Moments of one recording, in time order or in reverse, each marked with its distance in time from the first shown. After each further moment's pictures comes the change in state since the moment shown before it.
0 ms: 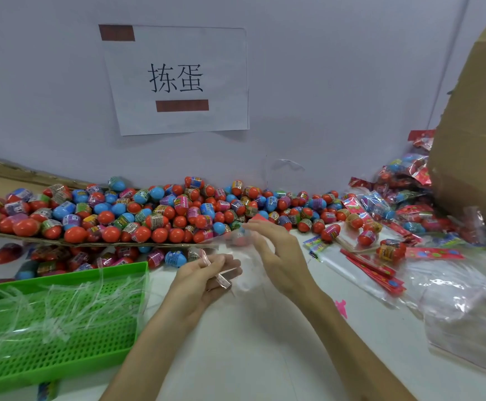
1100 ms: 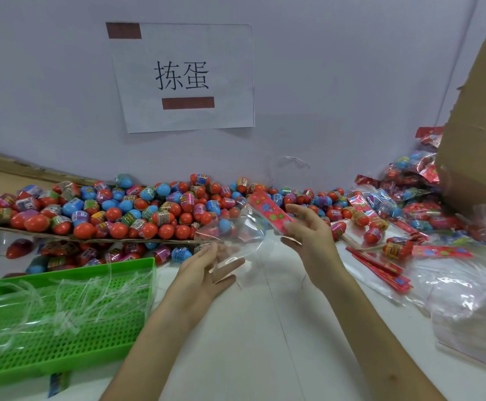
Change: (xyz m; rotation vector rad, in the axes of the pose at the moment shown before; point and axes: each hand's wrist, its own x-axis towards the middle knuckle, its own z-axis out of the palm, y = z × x) left_hand -0.001 0.007 -0.002 -0.128 -0.031 0.004; right_hand 0.017 0.009 -0.031 0.693 0.139 0.518
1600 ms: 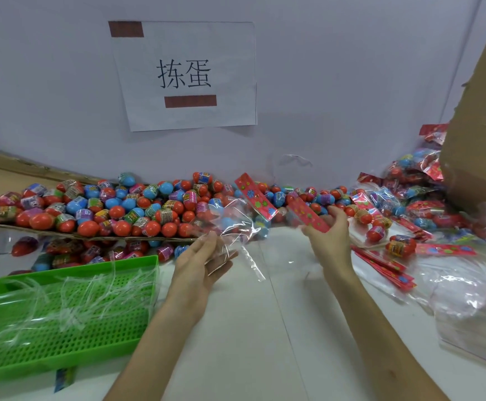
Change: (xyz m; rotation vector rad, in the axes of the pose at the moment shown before) left_hand 0.000 0.003 0.002 -0.035 0.107 0.162; right_hand 0.010 0.008 -0.019 -0.400 0.376 -0.059
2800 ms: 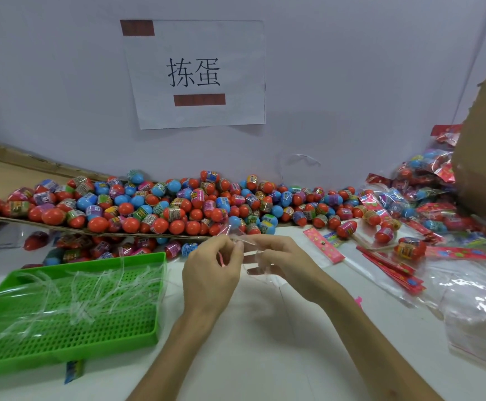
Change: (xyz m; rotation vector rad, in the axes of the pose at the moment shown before) left_hand -0.014 -0.011 0.004 0.983 0.165 0.737; right_hand -0.053 -0.016 0.034 0.134 -0.965 -0.081
